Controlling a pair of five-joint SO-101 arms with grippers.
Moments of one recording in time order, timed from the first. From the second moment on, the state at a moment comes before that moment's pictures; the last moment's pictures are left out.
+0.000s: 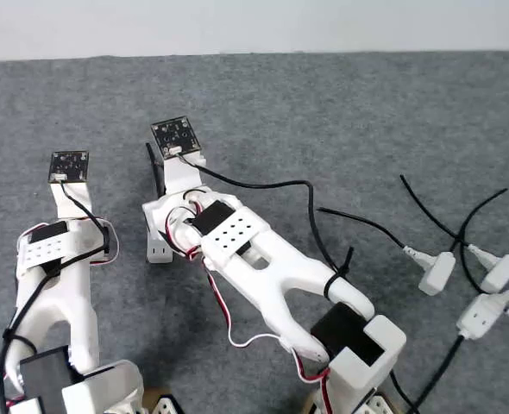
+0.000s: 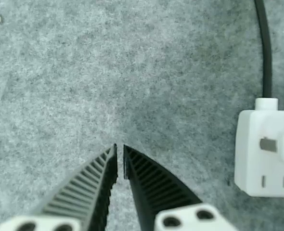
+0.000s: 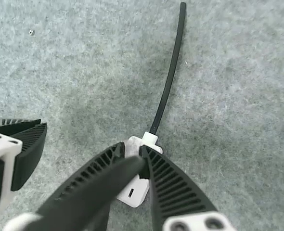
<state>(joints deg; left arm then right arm) -23.2 -10.3 48.1 44.7 -10.8 -46.3 10.7 10.6 36.0 -21.7</state>
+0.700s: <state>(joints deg) -24.8 -10.3 48.1 44.7 -10.8 -46.0 11.0 10.6 36.0 -17.5</state>
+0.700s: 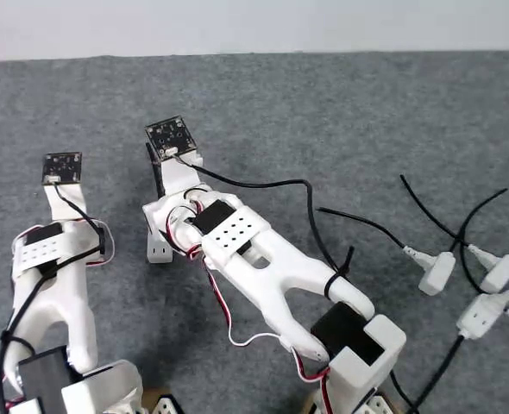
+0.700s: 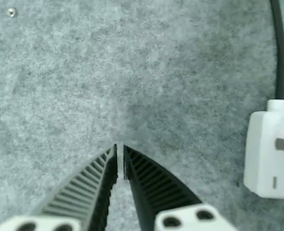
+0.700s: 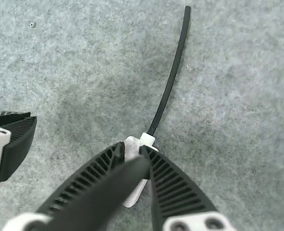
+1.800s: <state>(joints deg) -25.0 -10.3 48.1 44.7 -10.8 -45.7 23.6 -0.2 43.6 -8.4</state>
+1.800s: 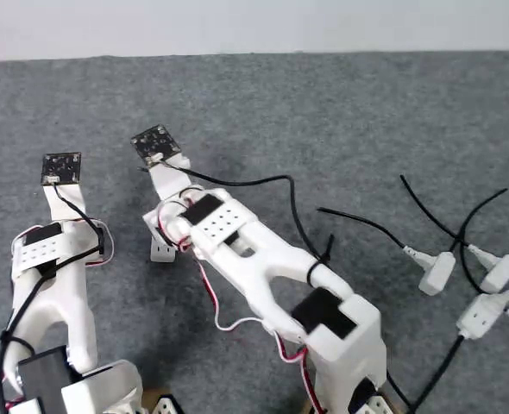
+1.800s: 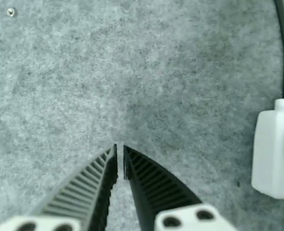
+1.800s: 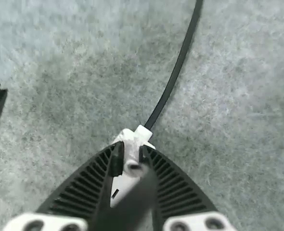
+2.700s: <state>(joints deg) -35.9 -10.3 46.3 40.9 -3.3 -53.2 28.8 -9.4 55.8 -31.5</state>
